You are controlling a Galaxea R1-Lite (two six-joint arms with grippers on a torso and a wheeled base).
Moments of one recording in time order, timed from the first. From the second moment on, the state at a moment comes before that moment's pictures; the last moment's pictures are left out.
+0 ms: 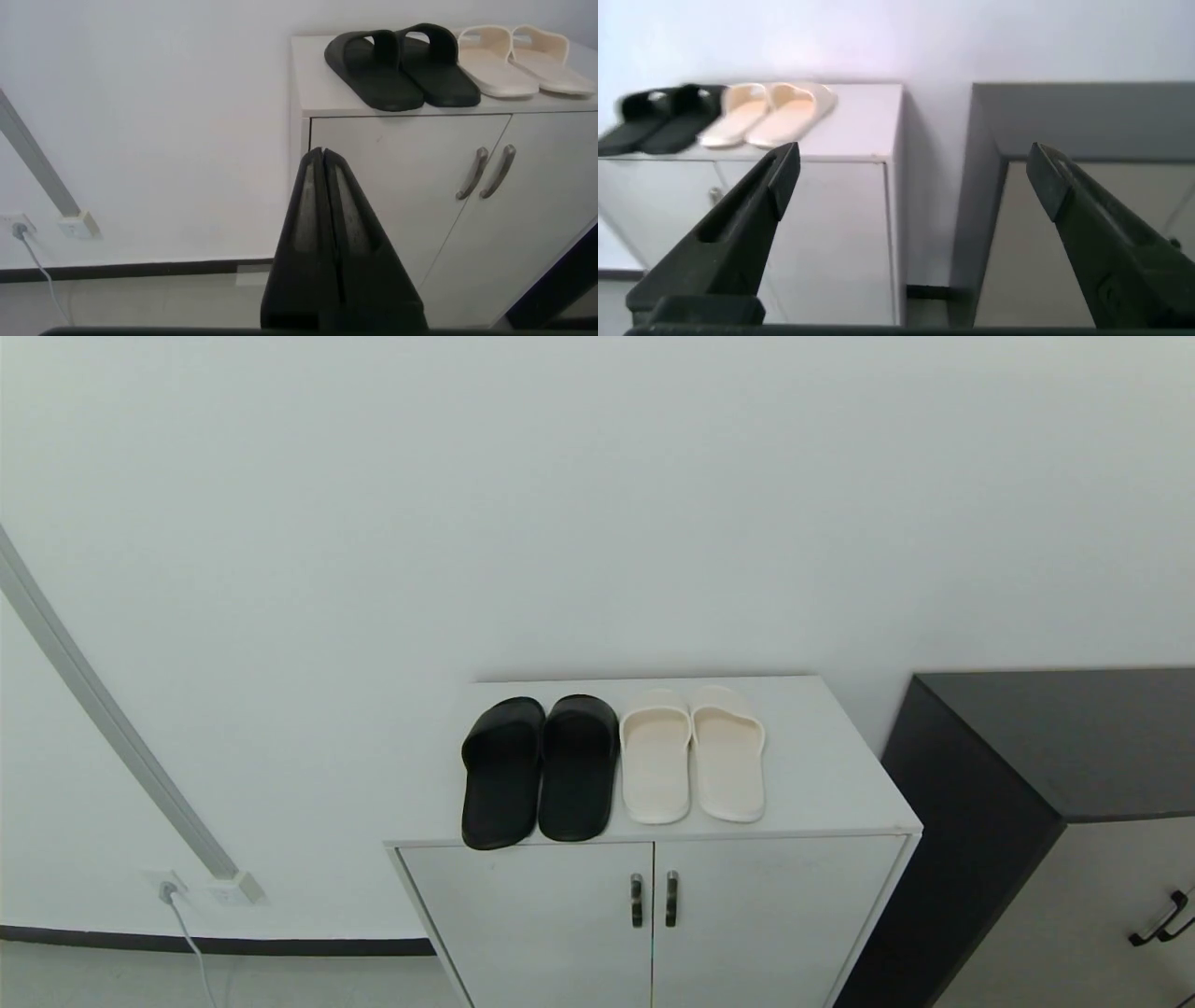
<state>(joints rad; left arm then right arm) 0.00 0.00 0.00 0.00 0.00 -0.01 0.03 0.09 -0.26 0.08 0.07 0.01</state>
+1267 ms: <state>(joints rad) 0.00 0.00 0.00 0.00 -0.01 -0.01 0.73 1.38 -0.67 -0.48 -0.30 0.20</state>
